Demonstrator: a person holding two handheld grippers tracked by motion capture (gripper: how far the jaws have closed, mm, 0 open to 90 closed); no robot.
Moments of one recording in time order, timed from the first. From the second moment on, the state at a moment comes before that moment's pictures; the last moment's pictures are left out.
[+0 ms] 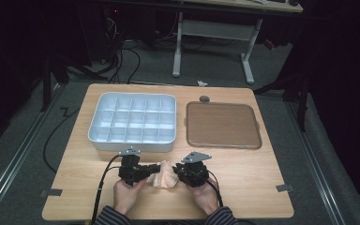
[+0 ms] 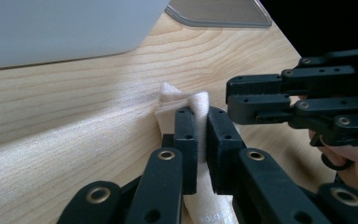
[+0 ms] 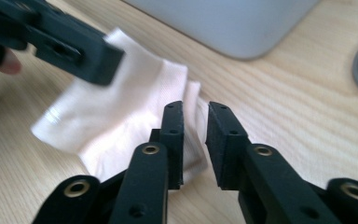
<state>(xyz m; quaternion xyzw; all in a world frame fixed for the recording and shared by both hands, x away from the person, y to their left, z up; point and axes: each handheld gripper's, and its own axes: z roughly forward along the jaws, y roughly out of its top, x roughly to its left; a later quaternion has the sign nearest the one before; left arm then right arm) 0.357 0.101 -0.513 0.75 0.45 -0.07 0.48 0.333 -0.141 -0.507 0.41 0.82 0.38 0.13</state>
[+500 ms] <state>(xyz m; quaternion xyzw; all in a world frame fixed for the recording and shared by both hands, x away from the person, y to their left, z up) 0.357 0.097 -0.508 0.74 0.45 -0.08 0.49 0.338 -0.138 -0.521 0.41 0.83 0.37 0.11</state>
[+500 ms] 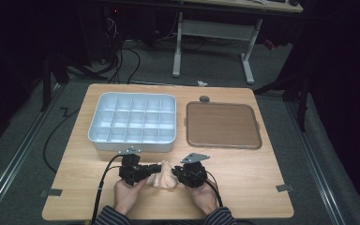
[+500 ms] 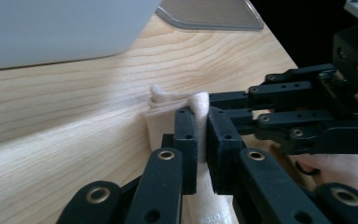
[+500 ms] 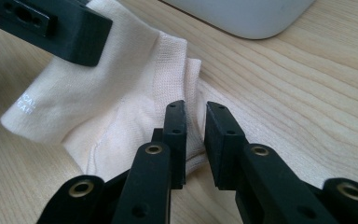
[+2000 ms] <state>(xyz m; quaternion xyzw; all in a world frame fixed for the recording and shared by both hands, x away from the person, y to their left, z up) 0.366 0.079 -0.519 0.76 0.44 -0.09 0.48 0.333 -0.140 -0.509 0.39 0.83 0.38 0.11</state>
